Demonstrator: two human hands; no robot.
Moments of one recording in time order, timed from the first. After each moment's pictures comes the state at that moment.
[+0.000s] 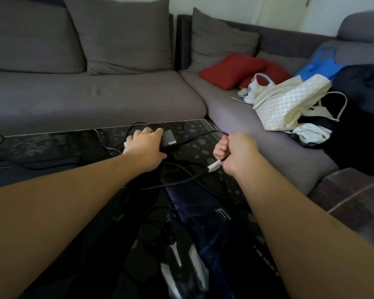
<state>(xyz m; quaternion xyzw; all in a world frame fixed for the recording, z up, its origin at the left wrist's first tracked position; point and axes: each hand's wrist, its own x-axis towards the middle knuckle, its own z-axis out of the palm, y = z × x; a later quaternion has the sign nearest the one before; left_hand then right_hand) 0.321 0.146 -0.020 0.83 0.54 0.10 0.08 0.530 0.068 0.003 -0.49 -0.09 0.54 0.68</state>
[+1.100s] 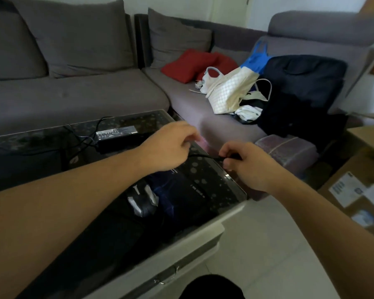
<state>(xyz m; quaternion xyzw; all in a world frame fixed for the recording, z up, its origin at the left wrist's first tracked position) 0.378 -0.073 0.077 0.93 0.25 0.20 0.17 0.567 -0.219 0.071 -0.74 -0.58 0.17 0.30</state>
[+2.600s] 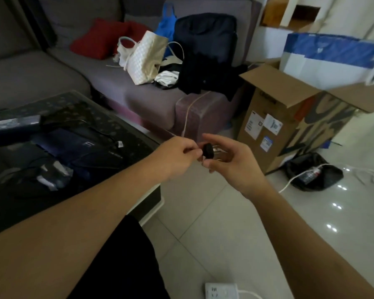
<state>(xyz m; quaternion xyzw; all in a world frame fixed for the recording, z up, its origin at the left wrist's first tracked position) 0.486 -0.310 0.051 0.88 0.19 0.05 0.43 0.592 -0.464 0.029 -0.71 -0.39 0.18 0.56</state>
